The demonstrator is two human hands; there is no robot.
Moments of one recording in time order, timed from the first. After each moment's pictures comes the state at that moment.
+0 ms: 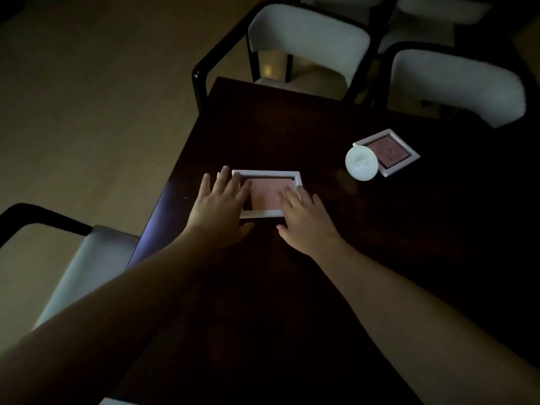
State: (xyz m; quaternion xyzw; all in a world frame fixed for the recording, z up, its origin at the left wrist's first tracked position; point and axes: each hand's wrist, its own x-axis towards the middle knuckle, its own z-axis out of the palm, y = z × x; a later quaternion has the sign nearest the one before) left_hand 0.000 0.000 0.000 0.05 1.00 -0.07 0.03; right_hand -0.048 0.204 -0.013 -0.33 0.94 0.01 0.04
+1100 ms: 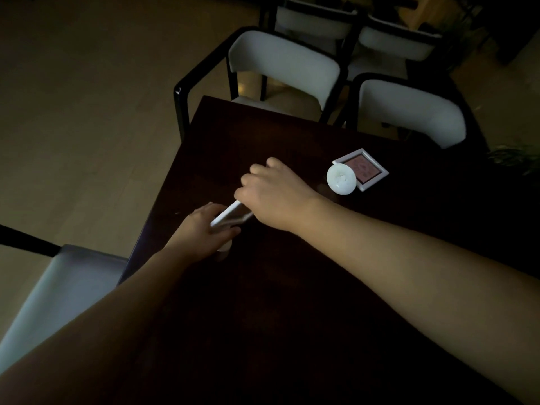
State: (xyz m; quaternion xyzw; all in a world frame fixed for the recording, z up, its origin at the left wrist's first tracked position) left_hand 0.012 -0.043 -0.013 -0.03 0.91 0.41 0.03; right_hand -0.048 0.135 0.134 -0.52 0.84 0.14 -0.03
